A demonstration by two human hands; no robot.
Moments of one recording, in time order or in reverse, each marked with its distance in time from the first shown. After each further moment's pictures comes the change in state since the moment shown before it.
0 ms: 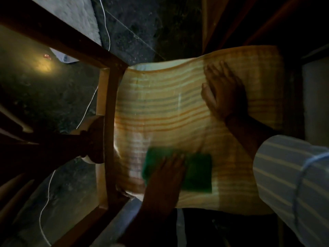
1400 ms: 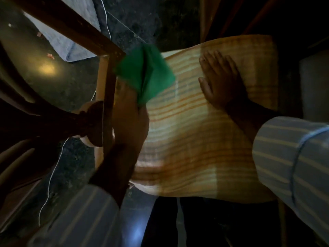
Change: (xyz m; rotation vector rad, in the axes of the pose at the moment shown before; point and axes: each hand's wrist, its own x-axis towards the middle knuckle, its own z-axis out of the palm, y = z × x) left_hand 0.080 -0.047 -0.111 -0.254 0.602 -0.442; right_hand -0.010 0.003 -0.010 -0.249 -0.038 -0.145
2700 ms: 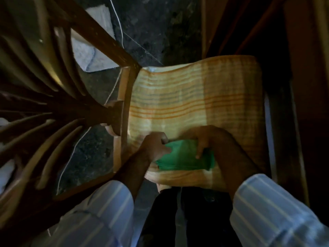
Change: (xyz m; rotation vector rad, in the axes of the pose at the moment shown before) left_hand -0.069 -0.017 0.009 0.073 -0.850 -0.309; right_hand -0.080 -0.073 -0.072 0.541 -1.250 0.231
